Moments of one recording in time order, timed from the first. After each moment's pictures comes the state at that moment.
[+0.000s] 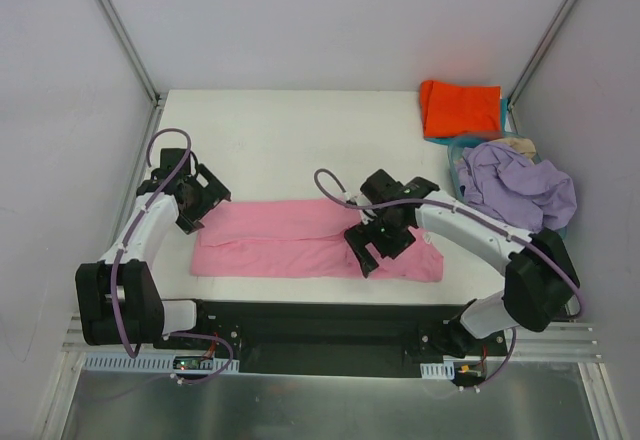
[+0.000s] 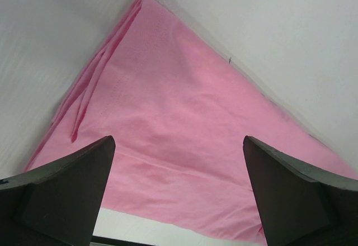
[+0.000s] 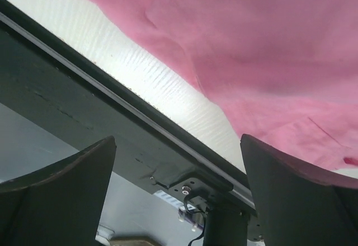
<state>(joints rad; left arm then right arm) 0.05 1.28 0.86 -0.65 0.04 -0.74 0.75 1.49 1.07 -1.01 -0.22 0.07</state>
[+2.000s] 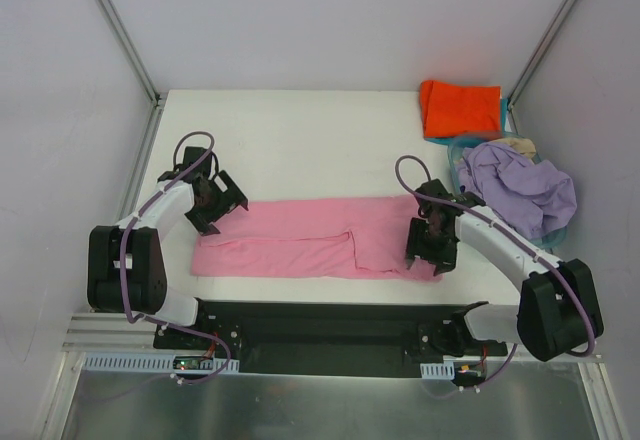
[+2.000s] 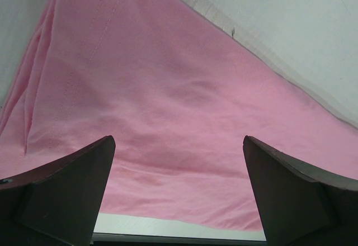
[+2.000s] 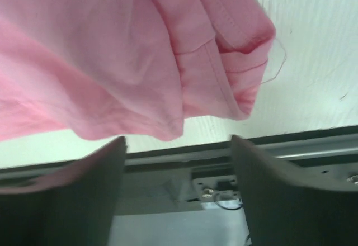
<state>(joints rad) -0.05 1.46 0.89 -0.65 0.09 -0.75 0.41 1.28 0.80 -1.00 0.03 0.61</state>
